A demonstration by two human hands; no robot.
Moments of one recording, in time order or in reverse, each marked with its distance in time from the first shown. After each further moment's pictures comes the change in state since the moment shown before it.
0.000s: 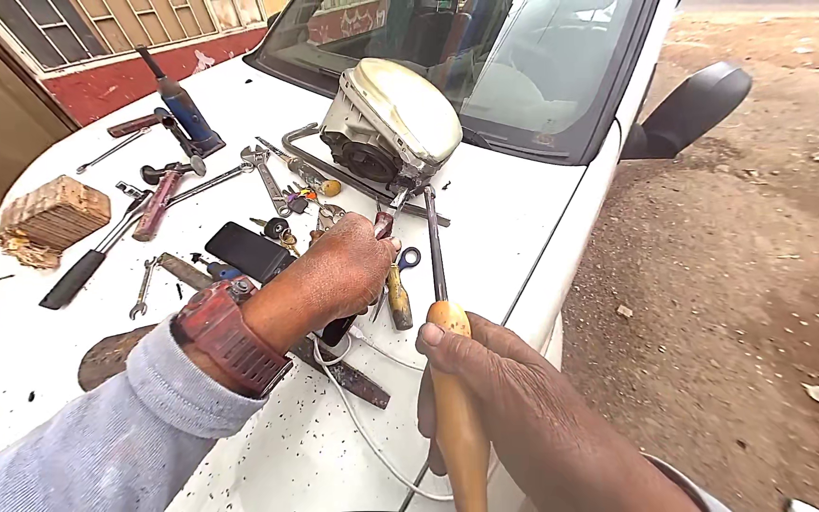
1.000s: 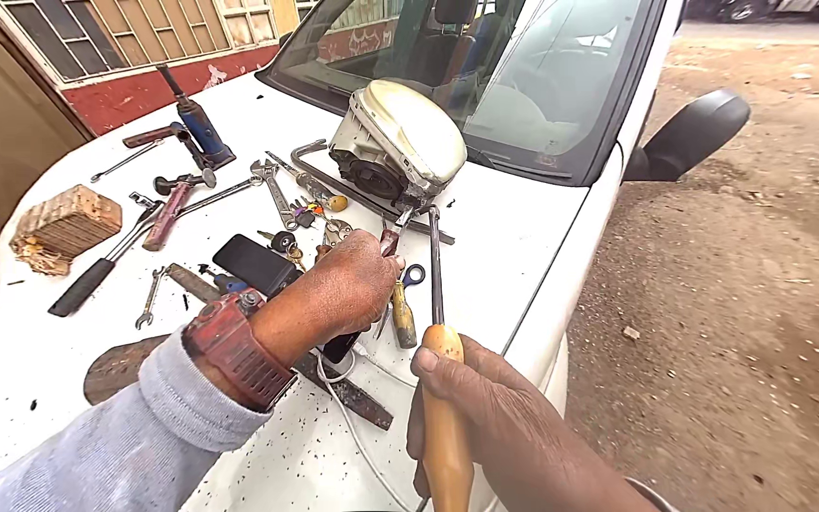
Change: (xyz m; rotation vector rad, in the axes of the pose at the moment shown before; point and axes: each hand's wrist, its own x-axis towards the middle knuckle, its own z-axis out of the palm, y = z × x) left_hand 0.010 -0.008 -0.004 -0.003 -0.053 0.024; right_hand 0.007 0.010 -0.001 0.051 -0.074 0.021
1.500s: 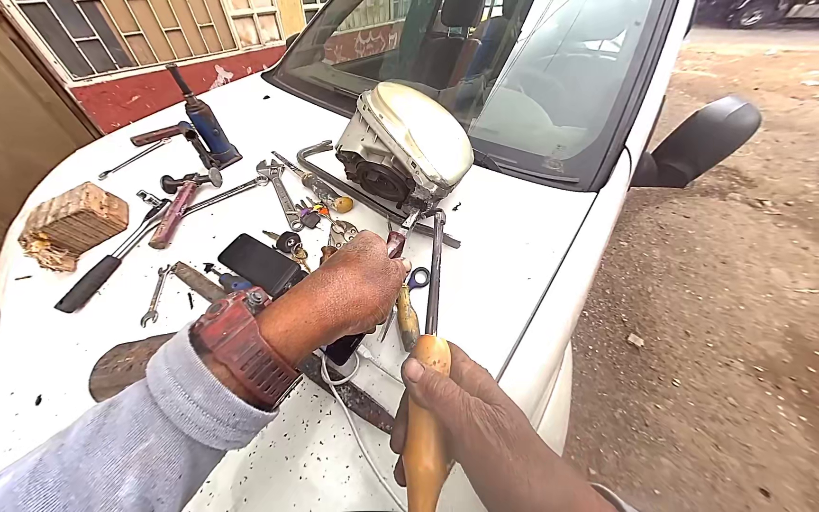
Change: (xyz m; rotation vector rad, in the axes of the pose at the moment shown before) left_hand 0.000 0.000 -0.002 -0.017 -0.019 -0.002; right_hand 0.015 0.026 0.004 -0.054 0.019 -0.041
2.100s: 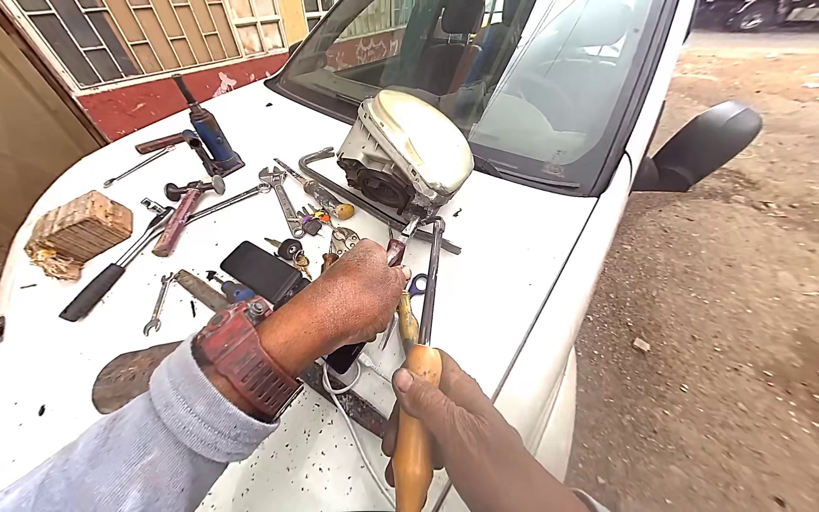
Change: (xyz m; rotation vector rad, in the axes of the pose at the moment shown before) left_hand 0.001 -0.003 0.001 -0.011 -0.004 0.014; right_hand 0.005 0.008 0.004 -0.030 0.017 0.003
